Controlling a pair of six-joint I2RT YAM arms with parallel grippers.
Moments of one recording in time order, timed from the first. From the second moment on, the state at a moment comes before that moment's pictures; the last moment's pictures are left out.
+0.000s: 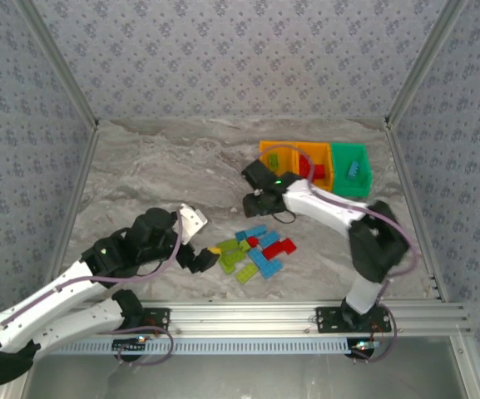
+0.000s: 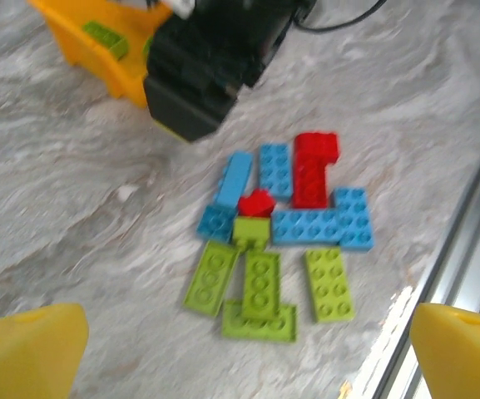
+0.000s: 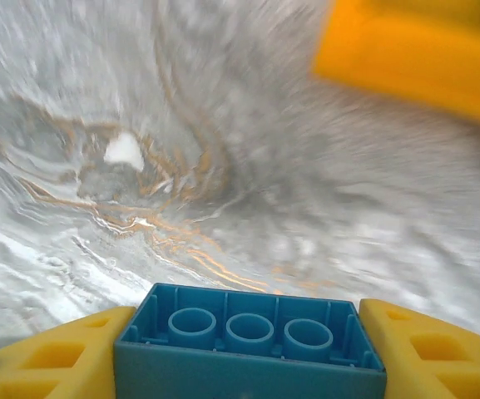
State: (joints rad) left arm -0.93 0.75 0.78 -0.61 0.06 -0.03; right arm 0.70 1.67 1.27 -0.71 0.14 0.46
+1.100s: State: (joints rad) left arm -1.04 1.16 0.89 -0.47 -0.08 -0.27; right arm -0.10 1.80 1.54 -0.76 -0.03 0.46
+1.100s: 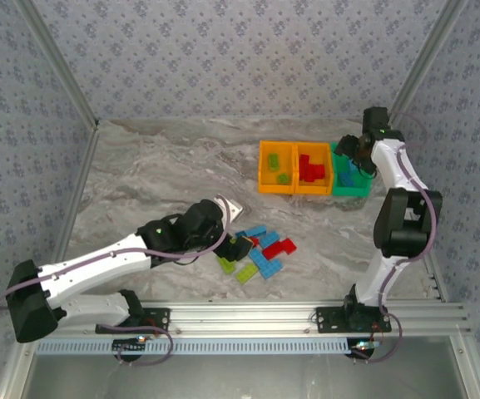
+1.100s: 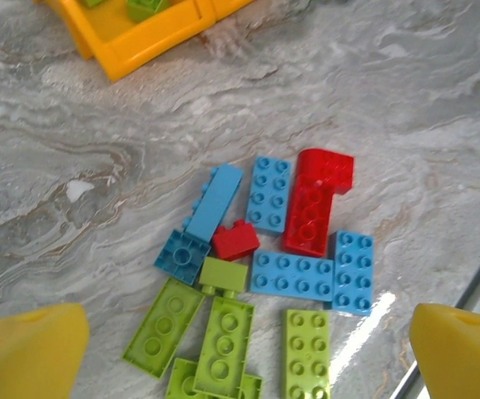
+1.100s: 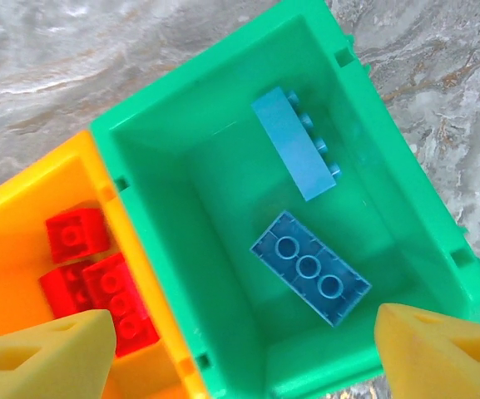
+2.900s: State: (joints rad) left arm -0.94 1.97 1.28 -0.43 0.04 -0.19; right arm 0.54 0.75 1.01 -1.16 -0.07 0.60
